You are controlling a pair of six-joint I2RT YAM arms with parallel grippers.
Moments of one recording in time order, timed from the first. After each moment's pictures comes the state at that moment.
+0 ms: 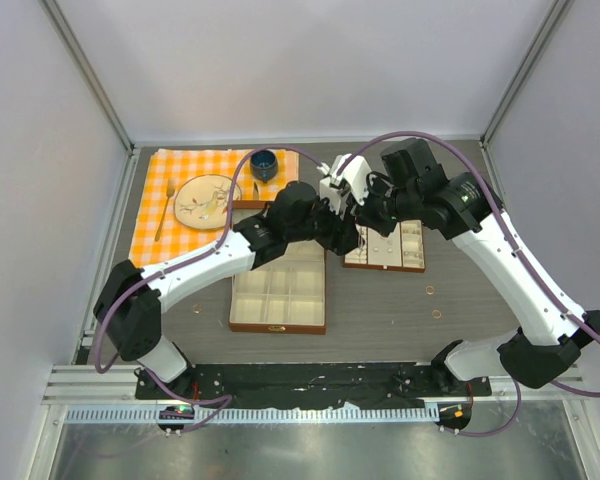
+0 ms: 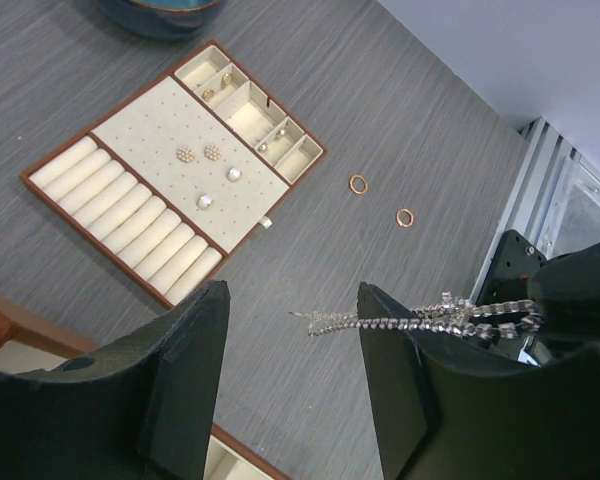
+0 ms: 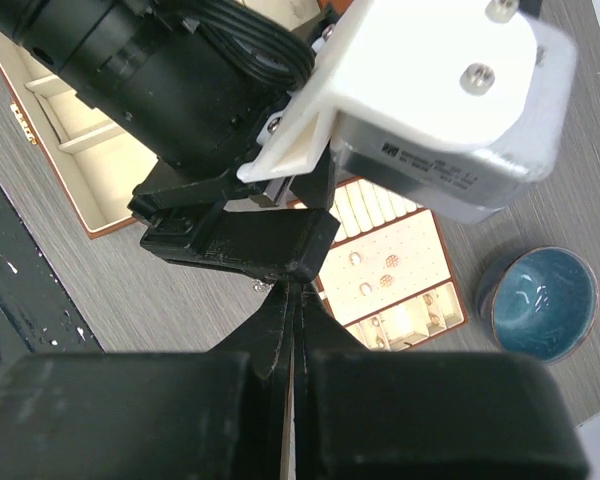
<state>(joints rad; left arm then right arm) -0.86 1.58 1.24 -0.04 0.27 -0.29 0.65 1.35 1.71 -1.13 -0.18 -0.47</state>
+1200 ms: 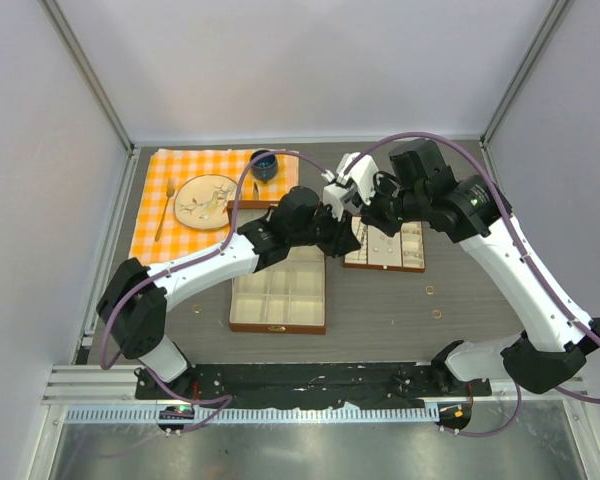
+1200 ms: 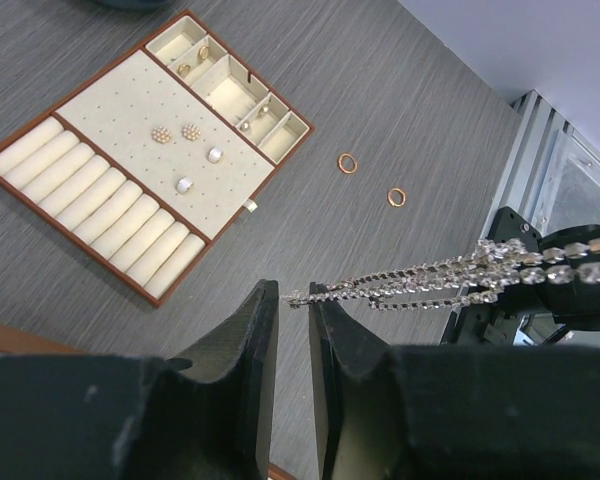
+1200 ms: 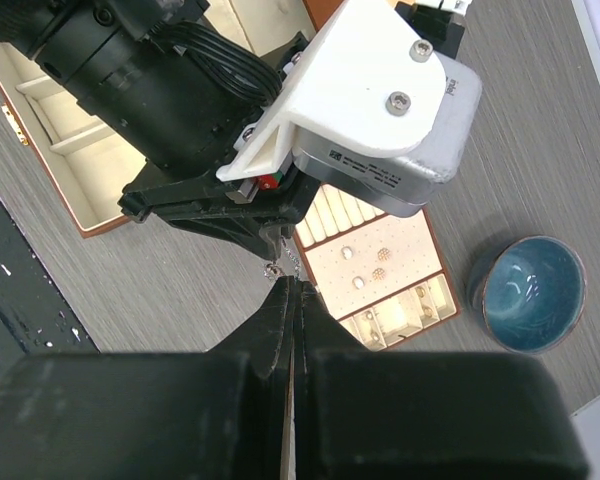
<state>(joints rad) -0.87 1.61 1.21 -0.01 0.32 -0.29 0.63 1.32 1.70 -1.13 -0.17 -0.47</state>
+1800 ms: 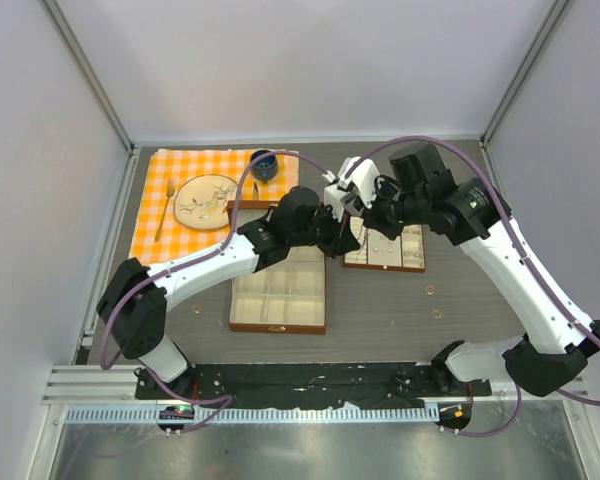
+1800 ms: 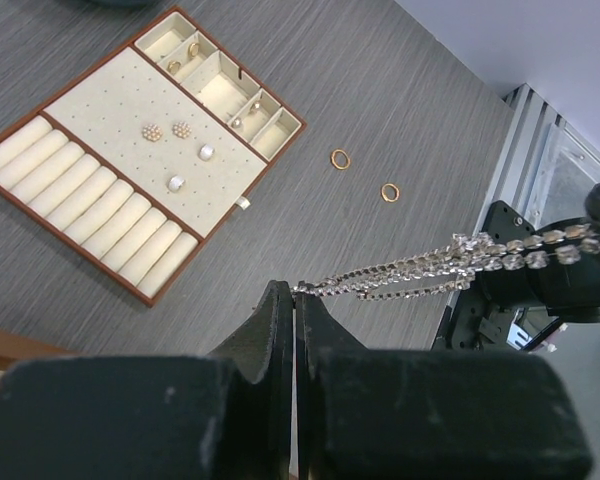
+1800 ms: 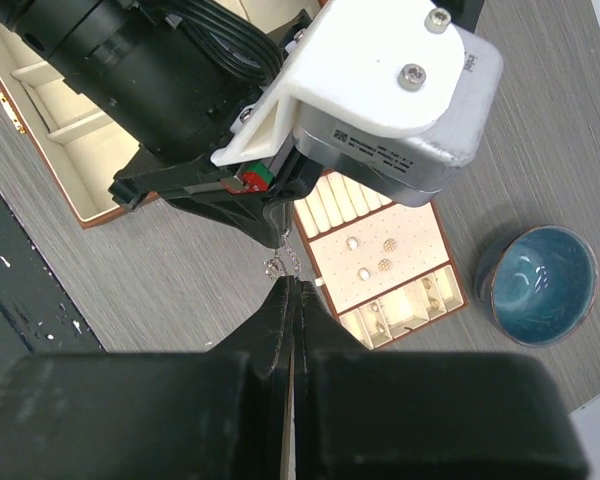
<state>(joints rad) -0.87 1.61 1.21 -0.01 0.34 -0.29 0.62 1.31 1.66 -1.13 -0.17 -0.47</state>
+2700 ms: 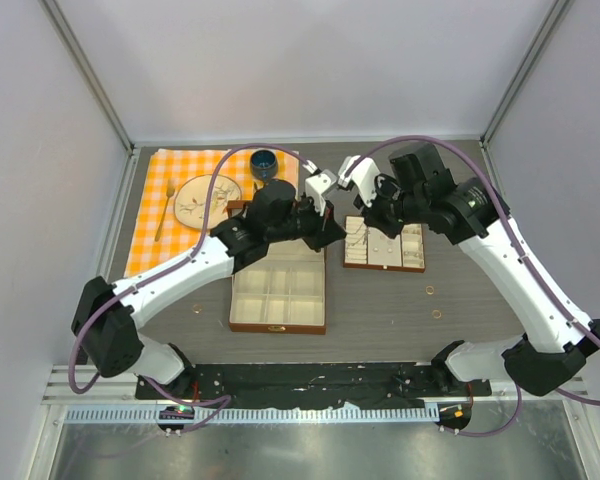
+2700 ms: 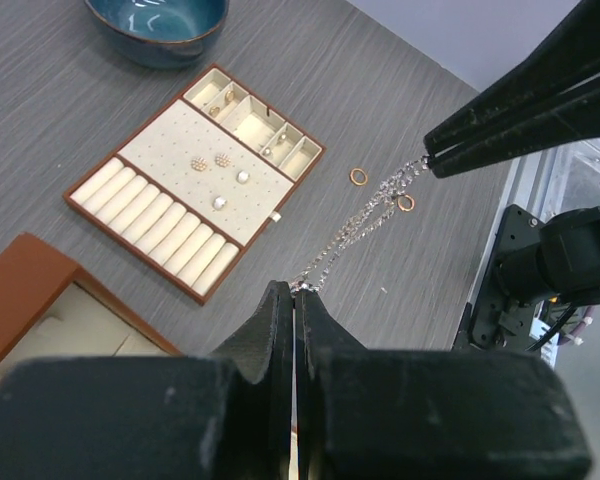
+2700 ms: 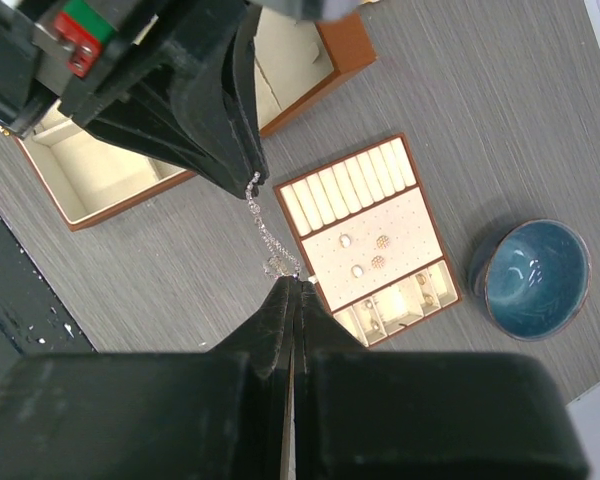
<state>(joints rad) -0.82 1.46 1.19 -0.06 0.34 -0.18 0.62 1.31 1.66 -1.13 -0.15 -0.47</state>
